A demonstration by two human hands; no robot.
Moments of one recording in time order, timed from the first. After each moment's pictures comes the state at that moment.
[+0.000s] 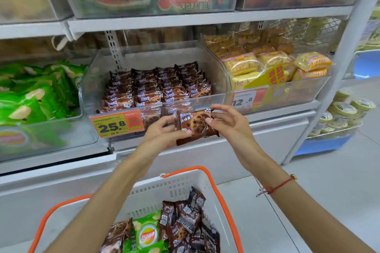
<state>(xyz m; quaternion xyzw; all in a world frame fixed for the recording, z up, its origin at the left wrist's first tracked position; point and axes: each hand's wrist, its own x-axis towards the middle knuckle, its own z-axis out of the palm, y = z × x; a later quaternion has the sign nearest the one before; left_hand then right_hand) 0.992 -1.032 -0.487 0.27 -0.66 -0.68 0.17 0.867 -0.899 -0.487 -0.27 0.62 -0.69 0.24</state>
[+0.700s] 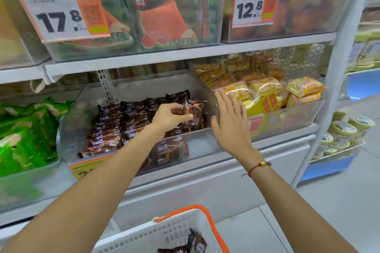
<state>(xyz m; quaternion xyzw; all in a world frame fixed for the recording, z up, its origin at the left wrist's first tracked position) 0.861 -1.104 -0.446 0.27 -0.83 -0.45 0.20 0.763 -0.956 -0.487 -0.40 0.85 -0.24 -0.24</state>
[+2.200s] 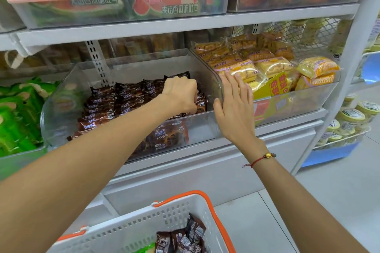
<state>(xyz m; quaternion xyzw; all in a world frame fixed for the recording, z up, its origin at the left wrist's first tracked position) 0.825 -1.093 -0.429 0.18 -0.98 0.07 0.08 0.764 -0.960 -0.497 -0.38 0.83 -0.28 -0.29</state>
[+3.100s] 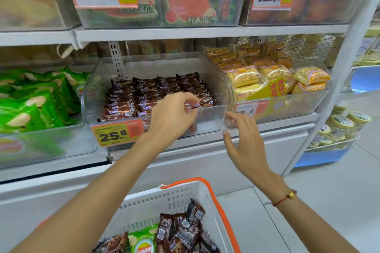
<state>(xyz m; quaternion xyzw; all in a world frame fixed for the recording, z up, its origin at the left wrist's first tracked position) 0.946 -1.045 -0.435 0.25 -0.91 -0.21 0.26 0.835 -0.892 -0.517 -0.46 0.77 -0.39 -0.21</state>
